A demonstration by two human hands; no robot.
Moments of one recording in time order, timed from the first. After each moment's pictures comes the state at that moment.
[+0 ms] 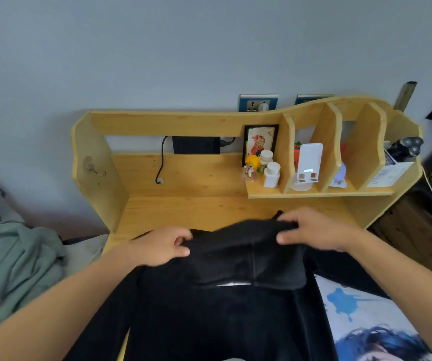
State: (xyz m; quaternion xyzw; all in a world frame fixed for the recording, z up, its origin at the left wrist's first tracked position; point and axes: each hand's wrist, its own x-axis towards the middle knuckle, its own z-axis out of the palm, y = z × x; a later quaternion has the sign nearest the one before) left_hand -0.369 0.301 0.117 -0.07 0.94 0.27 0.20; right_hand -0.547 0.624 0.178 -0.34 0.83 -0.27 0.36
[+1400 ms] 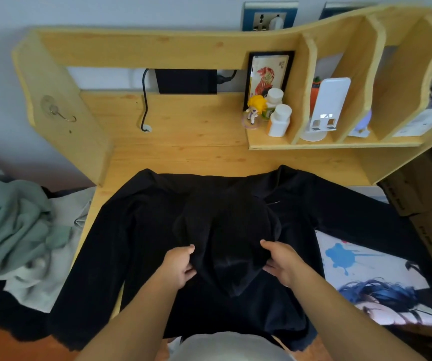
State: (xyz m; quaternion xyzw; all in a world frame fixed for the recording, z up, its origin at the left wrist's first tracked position) left_hand -0.342 0.397 -0.051 -0.59 0.36 0.71 0.09; right_hand -0.467 0.622 -0.040 0.26 0.64 -0.58 0.43
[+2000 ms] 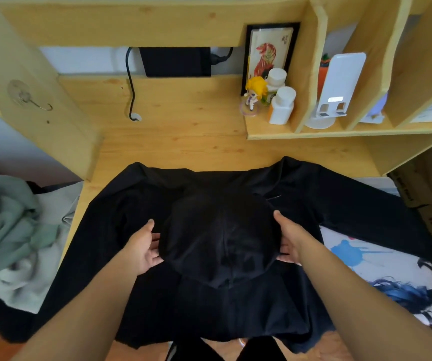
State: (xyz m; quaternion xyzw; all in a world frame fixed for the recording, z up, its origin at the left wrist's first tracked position) left_hand -0.349 0.325 -0.055 -0.61 0.38 0.69 0.08; right_hand -0.529 0.625 -0.058 0.28 0.67 -0.48 0.49
